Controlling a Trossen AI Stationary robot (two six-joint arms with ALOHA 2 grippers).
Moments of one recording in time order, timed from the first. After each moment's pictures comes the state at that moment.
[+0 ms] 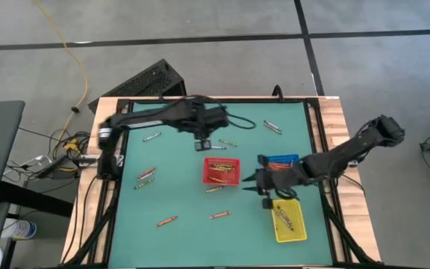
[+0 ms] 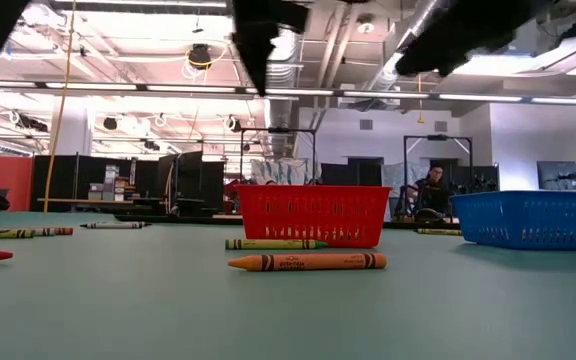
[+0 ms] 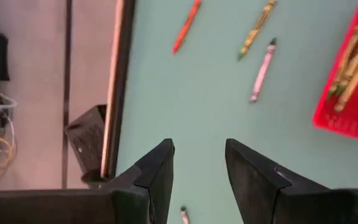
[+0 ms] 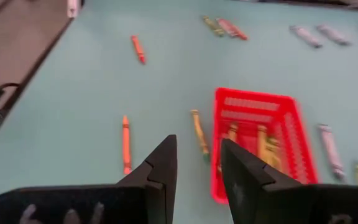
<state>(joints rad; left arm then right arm) 0.16 1.87 1.97 -1.29 -0.45 0.07 0.37 1.27 0.76 -0.04 0.26 0.14</state>
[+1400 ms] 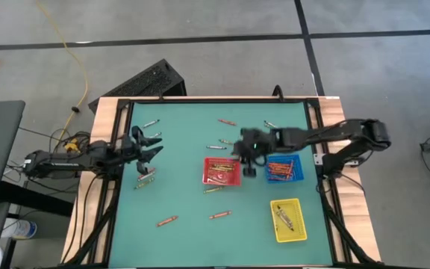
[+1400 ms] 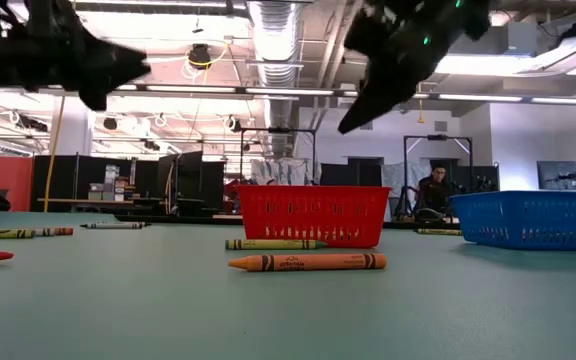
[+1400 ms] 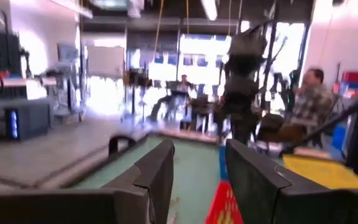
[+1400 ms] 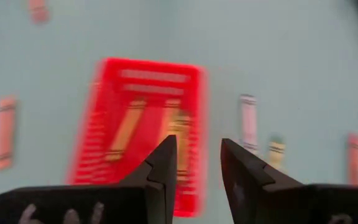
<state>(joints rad) 0.04 0.15 0.01 0.44 -0.25 0.00 -0.10 1.44 0.97 -0.27 0.00 -0.10</state>
